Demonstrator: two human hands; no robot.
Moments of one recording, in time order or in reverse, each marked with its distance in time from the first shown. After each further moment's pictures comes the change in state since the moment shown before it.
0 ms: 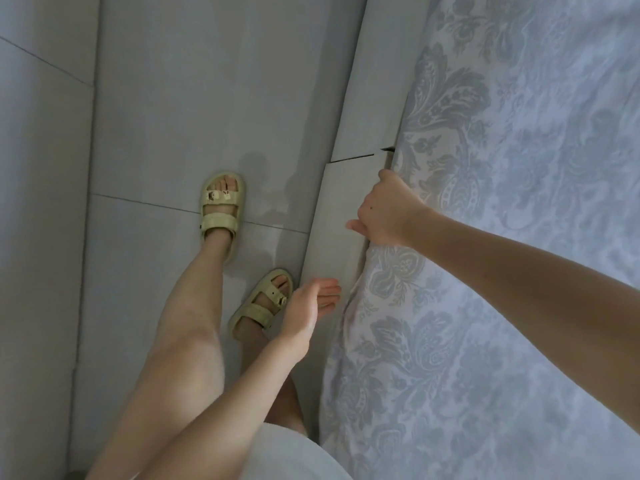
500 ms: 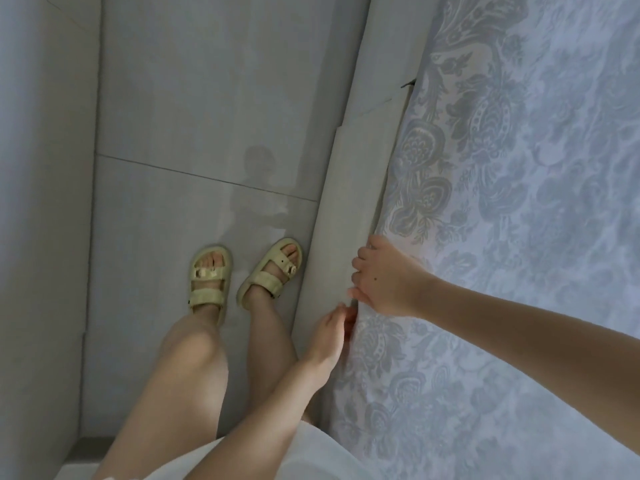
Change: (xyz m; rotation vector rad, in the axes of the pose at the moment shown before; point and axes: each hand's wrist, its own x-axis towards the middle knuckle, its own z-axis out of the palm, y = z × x) left_hand -0.033 -0.124 -0.004 0.102 -0.096 -0.043; right_hand -0.065 -0.149 0.042 0.168 0.026 -0.199
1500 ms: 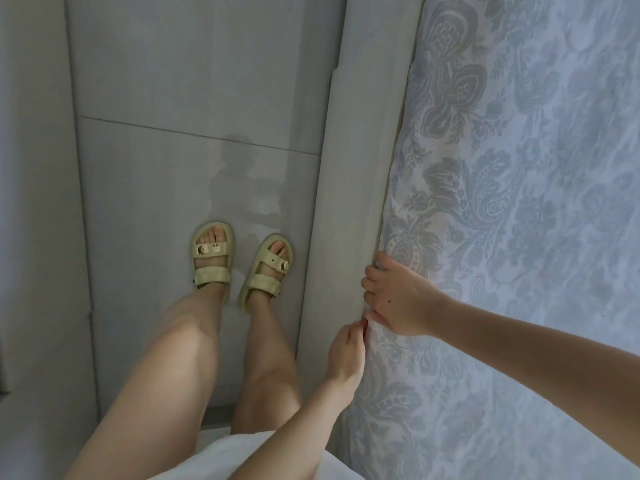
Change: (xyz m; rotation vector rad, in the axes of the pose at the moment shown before) left_hand -0.017 -0.156 -0.029 0.095 -0.023 -0.063; right_hand -0.010 -0.140 0.064 0.020 0.026 0.000
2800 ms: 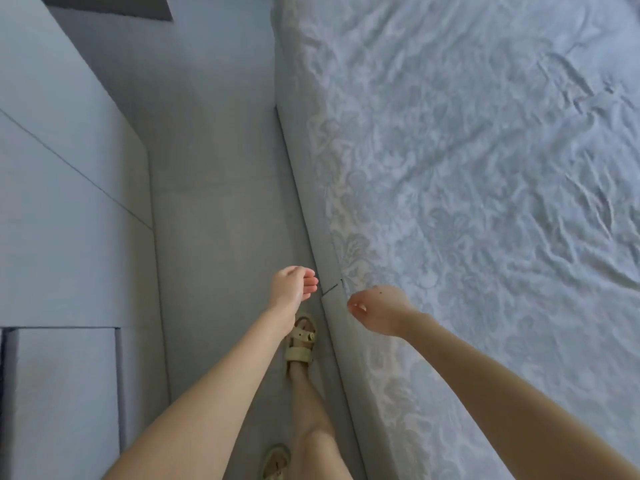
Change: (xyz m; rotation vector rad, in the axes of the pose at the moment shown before) left_hand -0.161 0.520 -0.004 0.257 0.199 0.592; right_hand -0.104 0.238 -0.243 0.858 0.371 0.785
